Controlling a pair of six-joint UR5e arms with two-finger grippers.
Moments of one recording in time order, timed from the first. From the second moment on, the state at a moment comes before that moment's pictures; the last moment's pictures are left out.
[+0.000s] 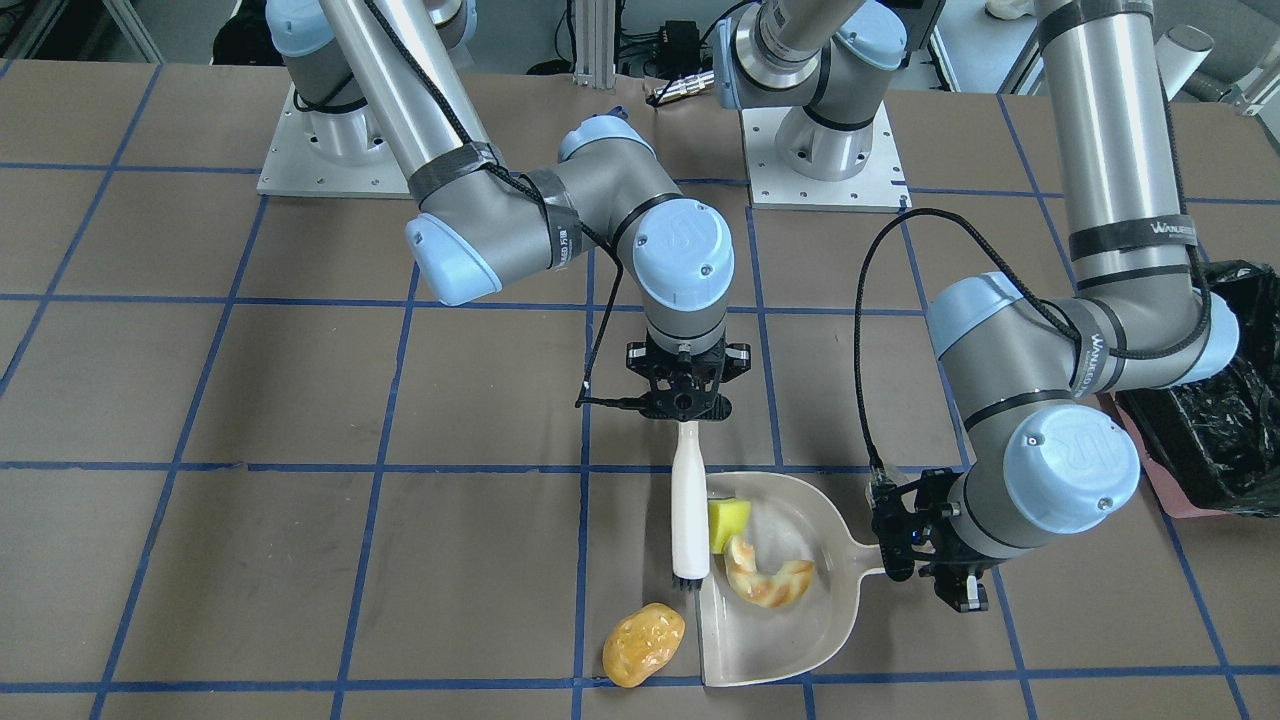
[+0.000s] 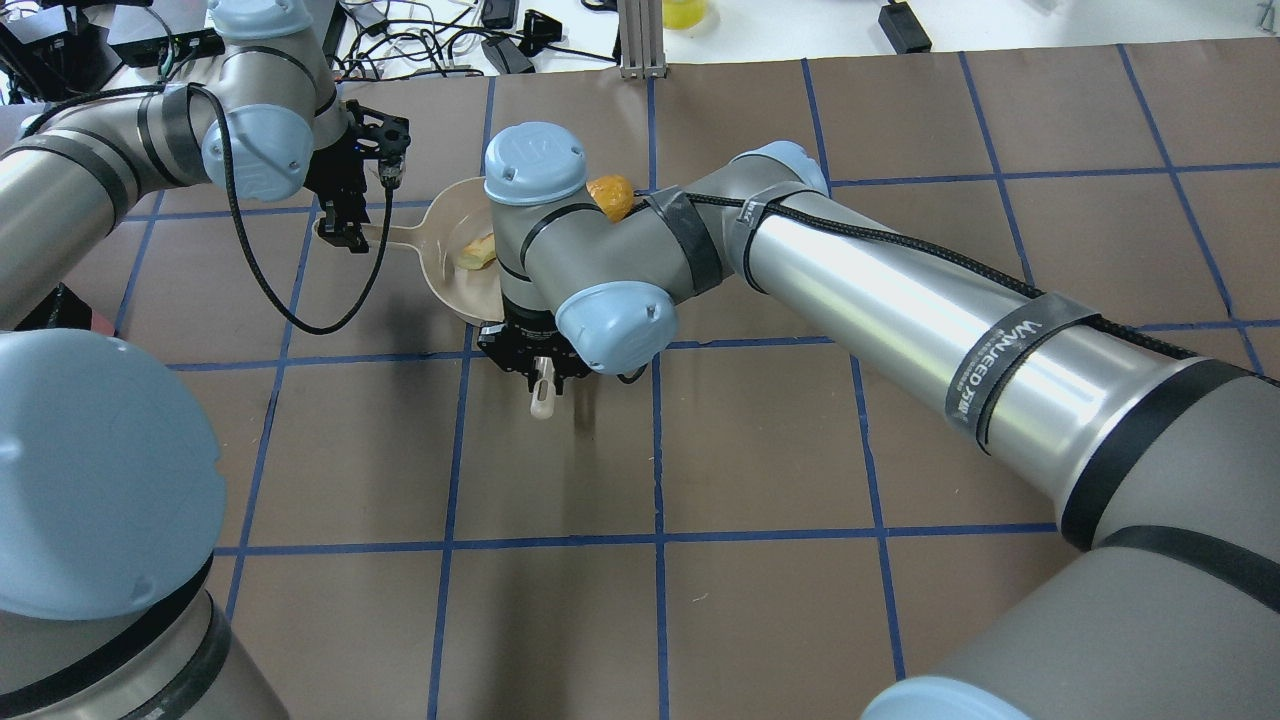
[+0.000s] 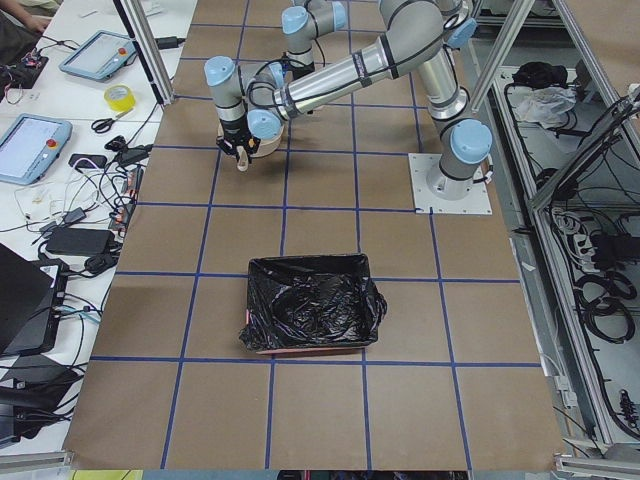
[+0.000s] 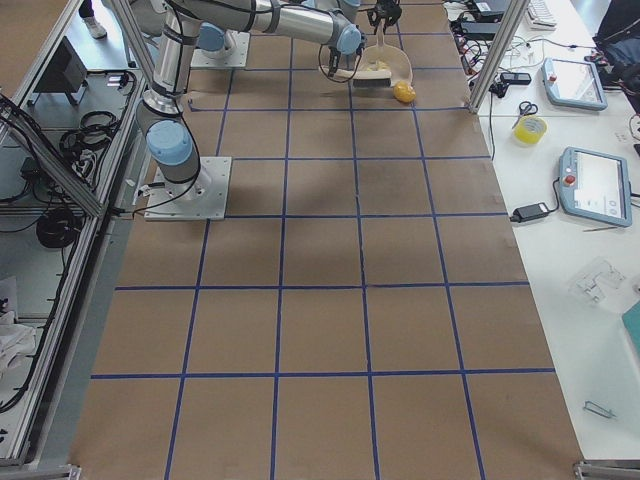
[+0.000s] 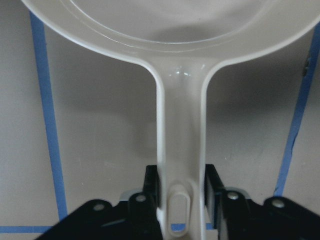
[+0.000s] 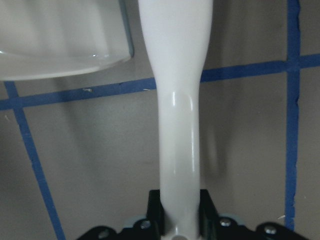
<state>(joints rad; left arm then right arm) -1.45 -2.15 -1.43 -1.18 1.70 1.64 2.11 -1.02 1.48 -1.99 -1.35 0.60</state>
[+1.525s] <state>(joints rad) -1.45 -2.14 -1.44 -1.18 1.70 1.64 1.88 -1.09 1.40 -1.76 -1.50 0.37</state>
